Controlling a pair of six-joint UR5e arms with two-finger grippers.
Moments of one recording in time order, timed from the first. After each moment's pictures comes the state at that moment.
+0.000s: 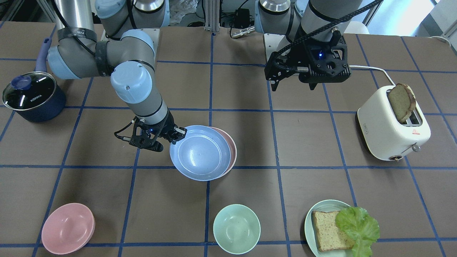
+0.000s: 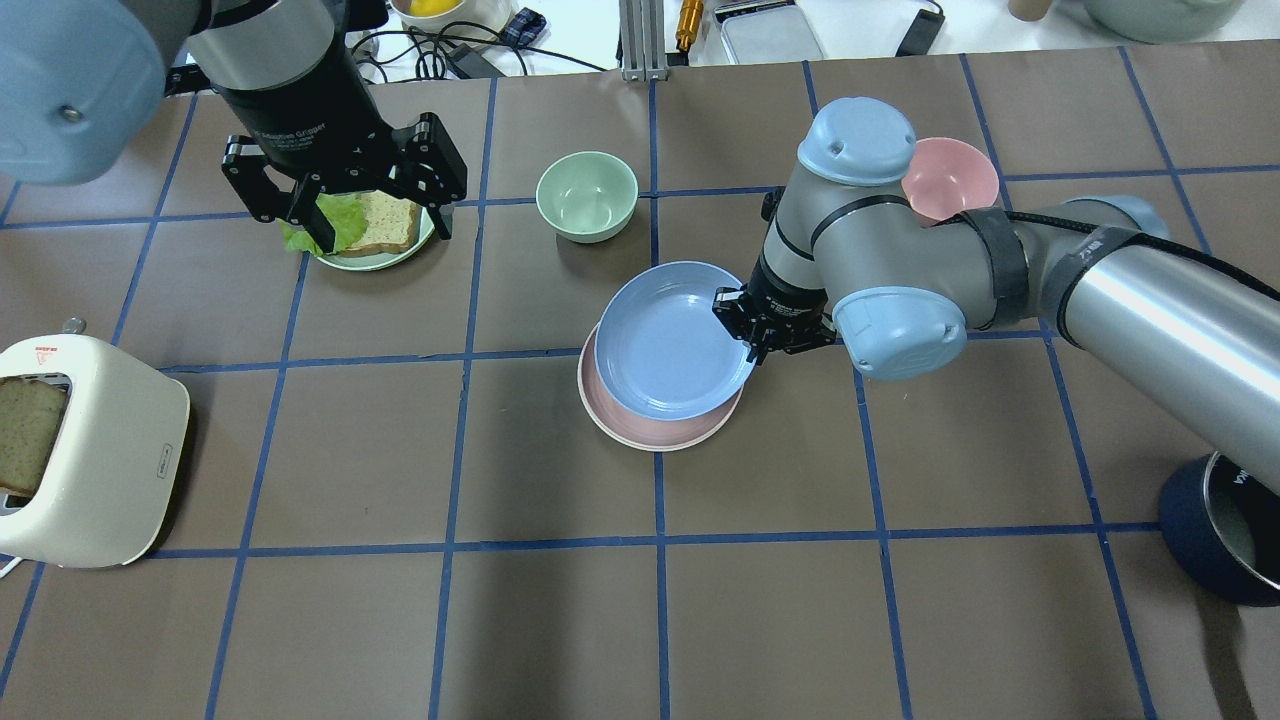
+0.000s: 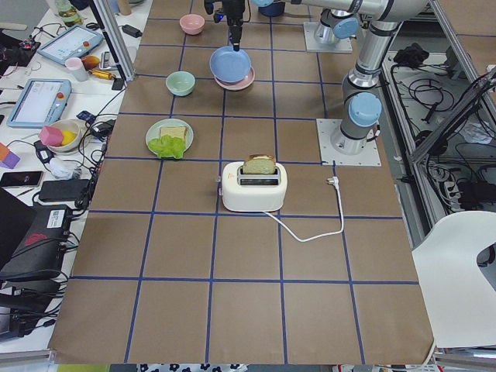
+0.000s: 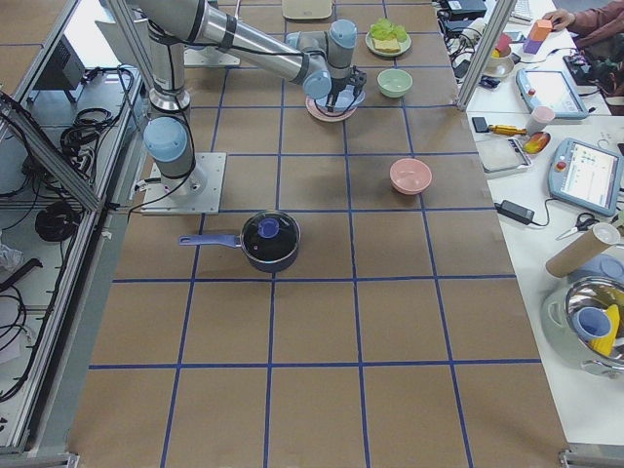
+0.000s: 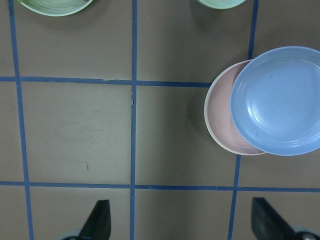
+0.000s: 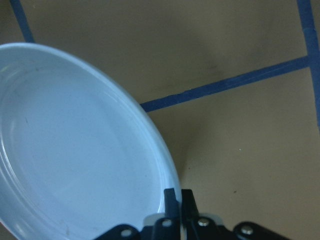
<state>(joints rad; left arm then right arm) -1.66 -1.62 -1.46 -1.67 1.57 -0.16 1.73 -1.30 1.88 -2.13 -1.41 0.45</state>
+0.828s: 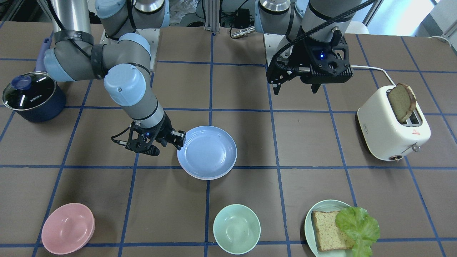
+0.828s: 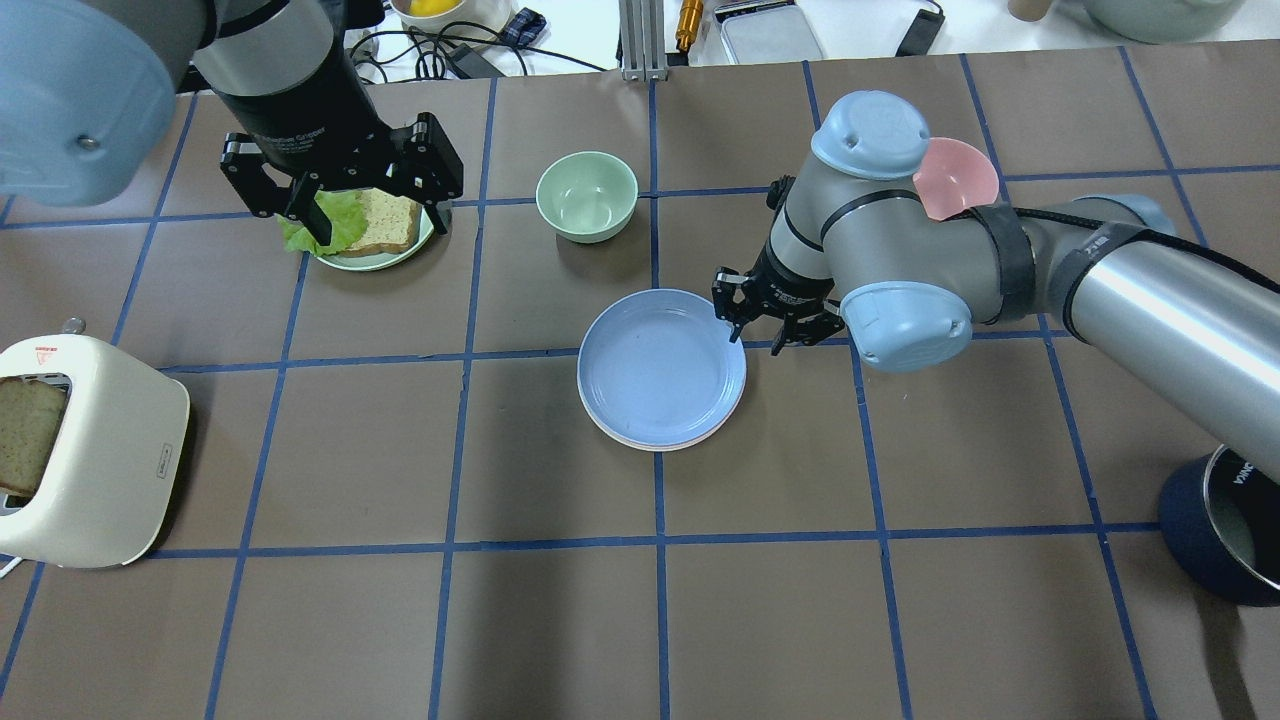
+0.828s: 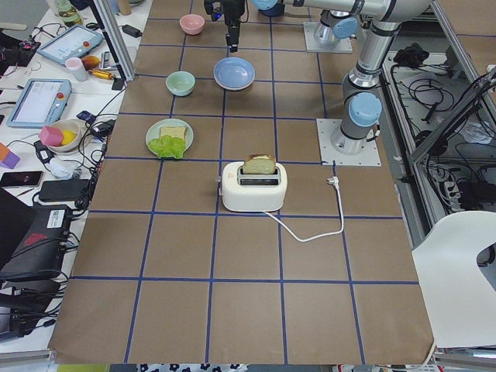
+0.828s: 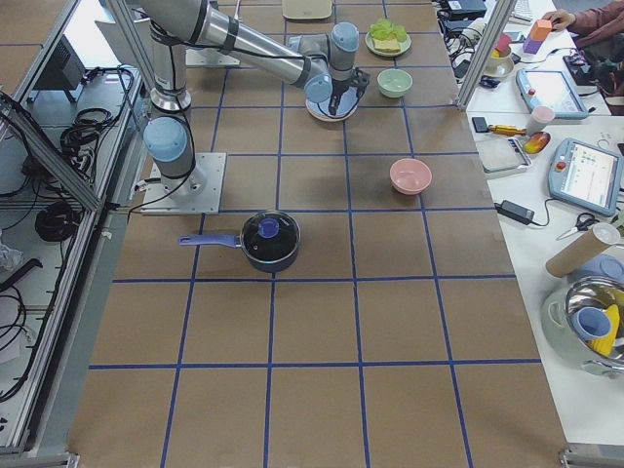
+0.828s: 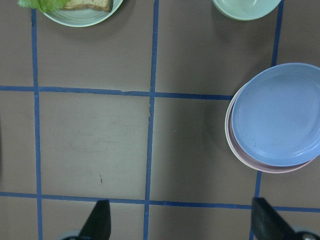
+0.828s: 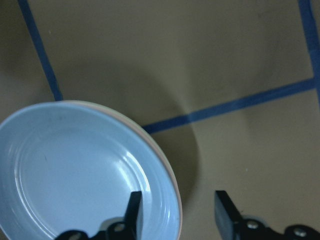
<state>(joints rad) -1.66 -1.61 -1.48 -1.61 1.58 -0.15 1.70 -1.29 1.85 -2.16 -1.40 0.42</state>
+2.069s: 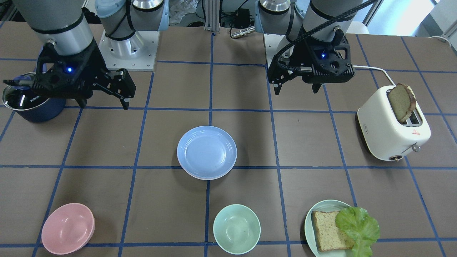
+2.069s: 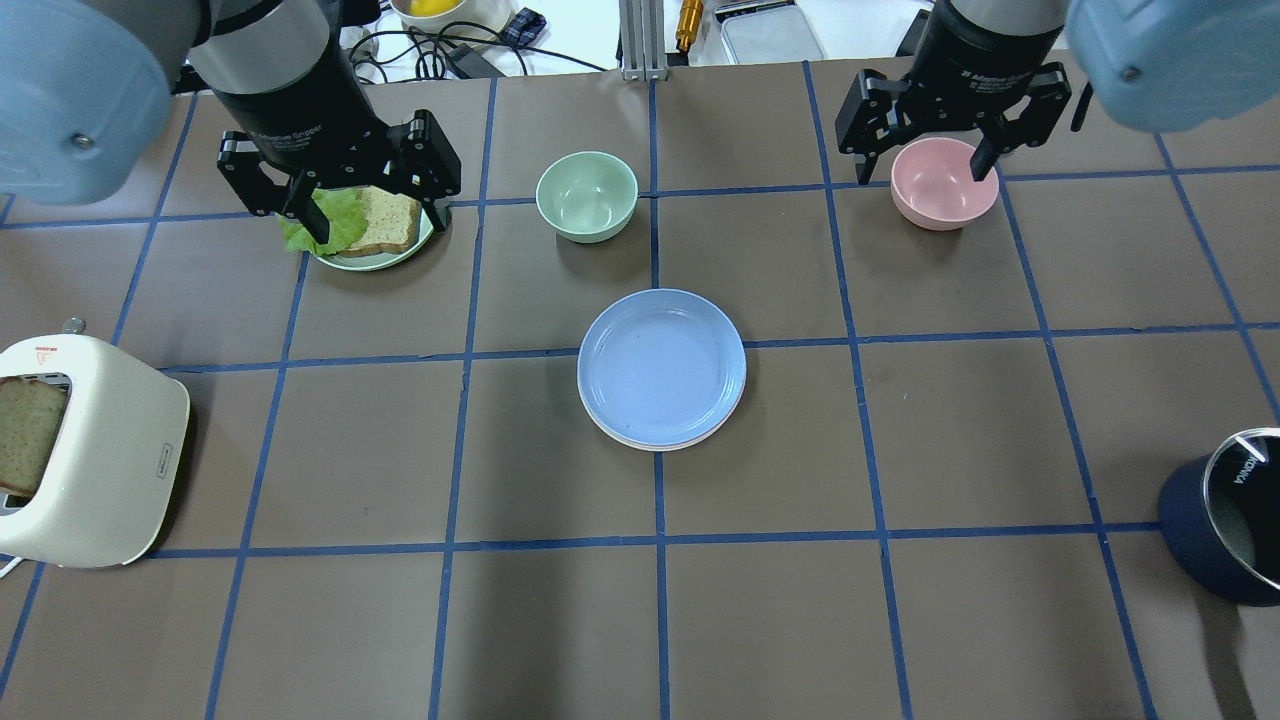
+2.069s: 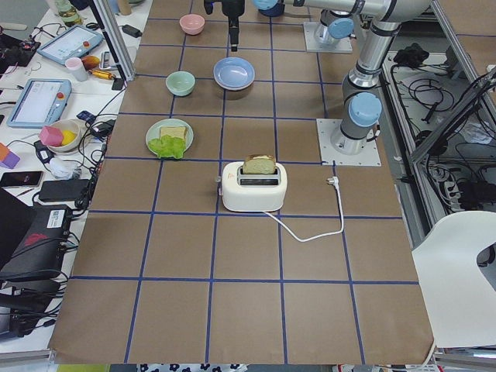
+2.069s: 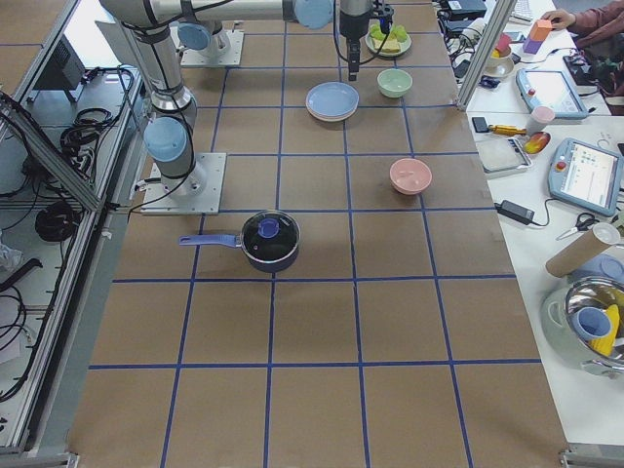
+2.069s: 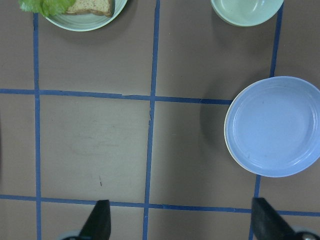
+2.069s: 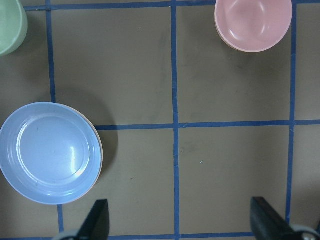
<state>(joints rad) -1.65 -1.61 -1.48 -1.61 1.58 -0.15 1.60 -1.51 1.48 -1.62 -1.58 0.02</state>
